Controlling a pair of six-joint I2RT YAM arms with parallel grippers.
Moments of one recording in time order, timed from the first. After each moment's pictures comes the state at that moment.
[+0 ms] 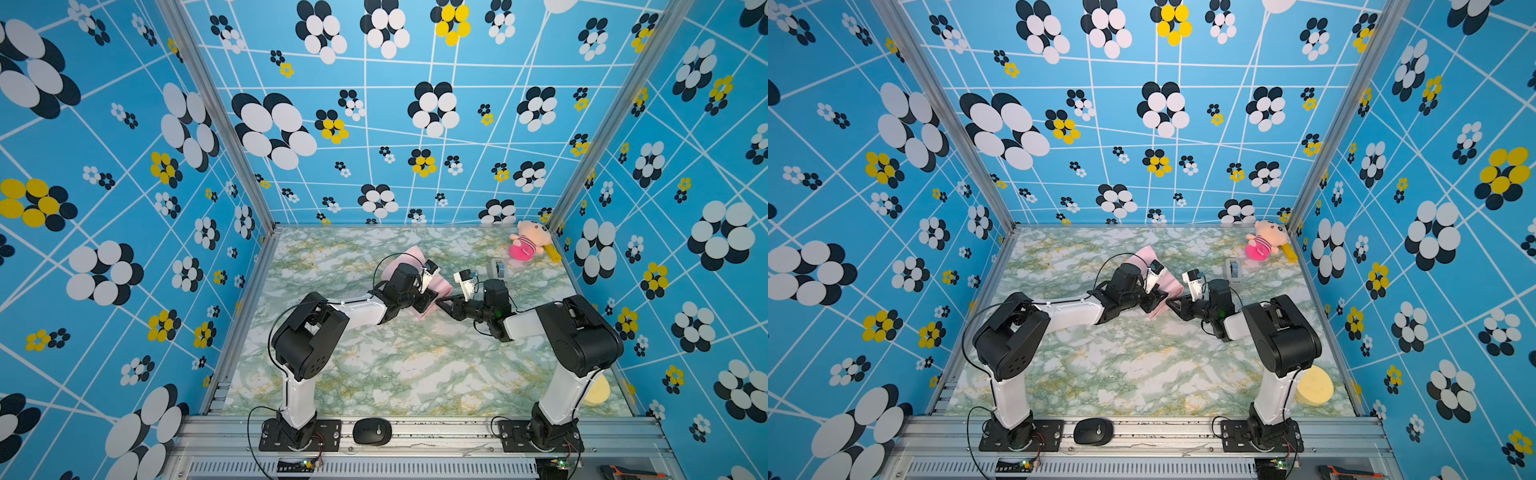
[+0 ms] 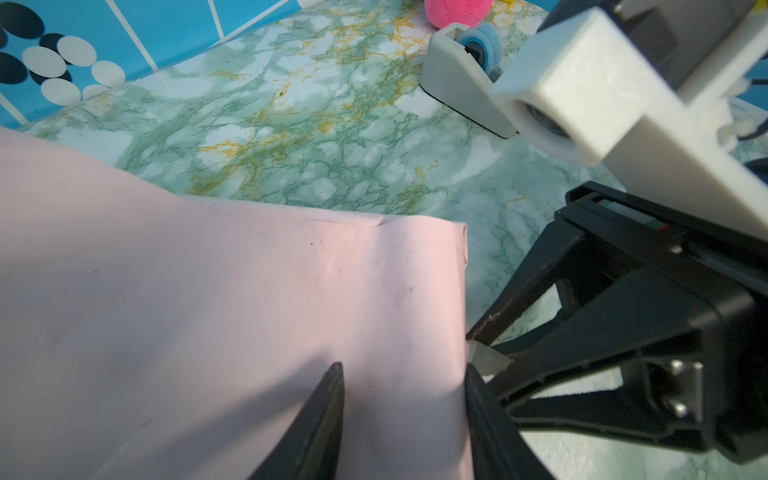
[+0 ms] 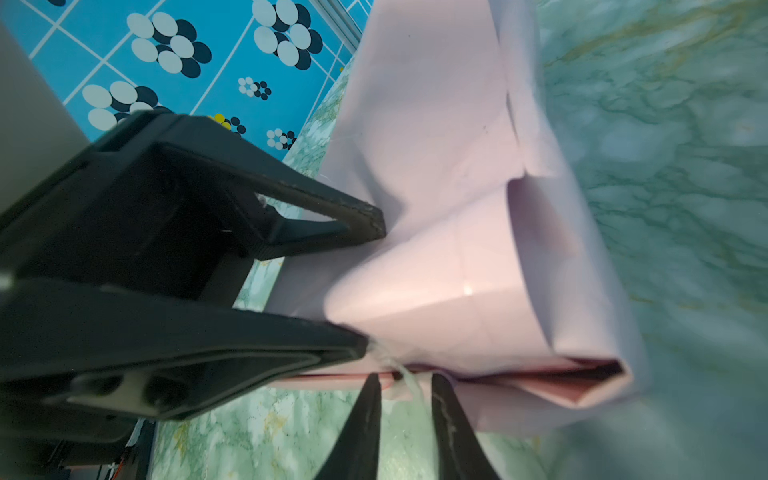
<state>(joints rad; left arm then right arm) -0.69 1.91 1.11 0.23 0.21 0.04 0.30 1.83 0.62 0.72 -0.69 0.36</state>
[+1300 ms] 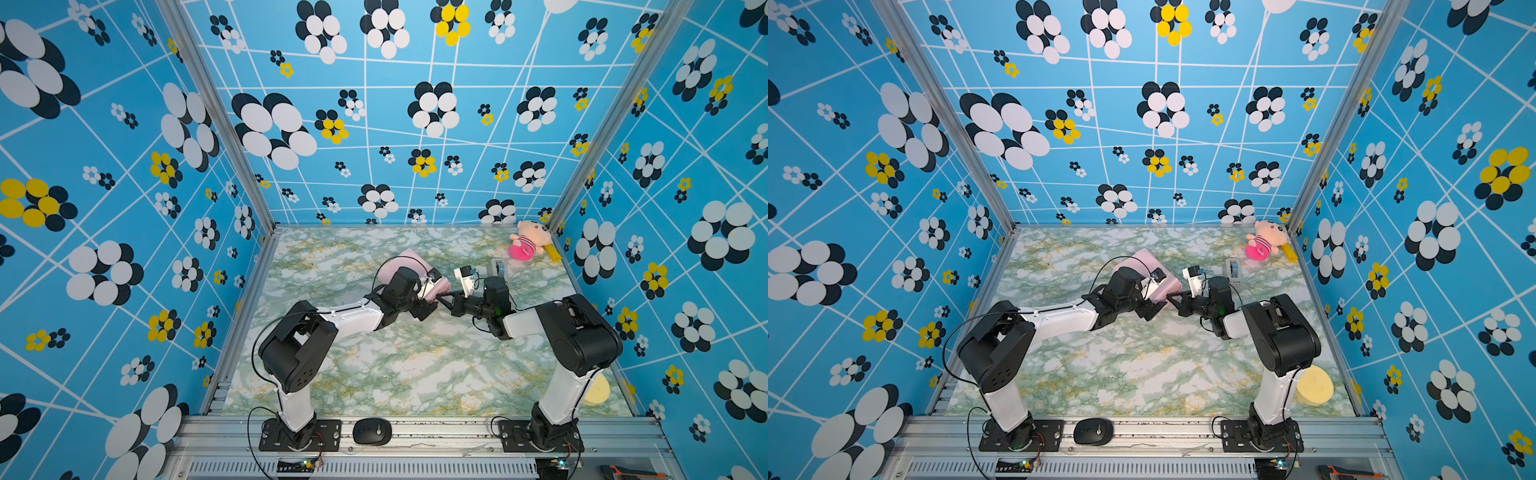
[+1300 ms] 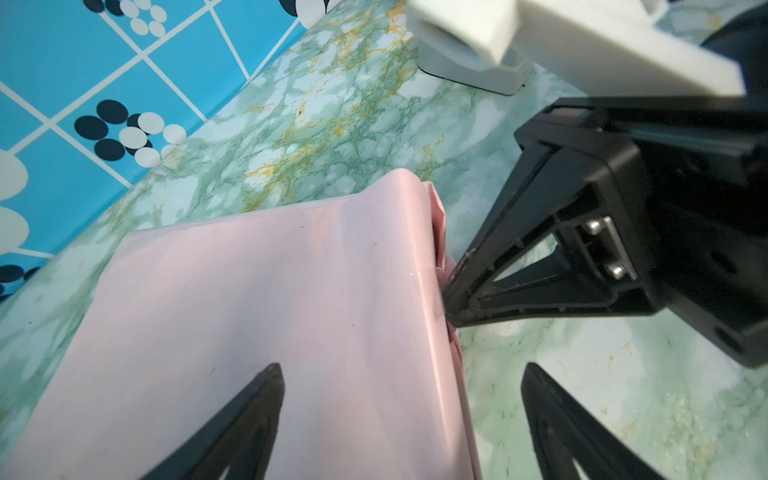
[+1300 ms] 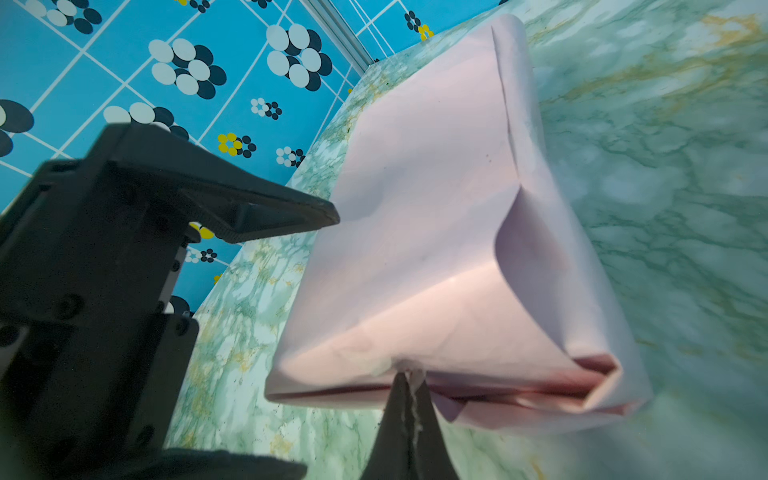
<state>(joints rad) -0.74 1.80 1.05 0.16 0.06 0.29 0.30 1.83 0.65 0.77 -0.69 0.39</state>
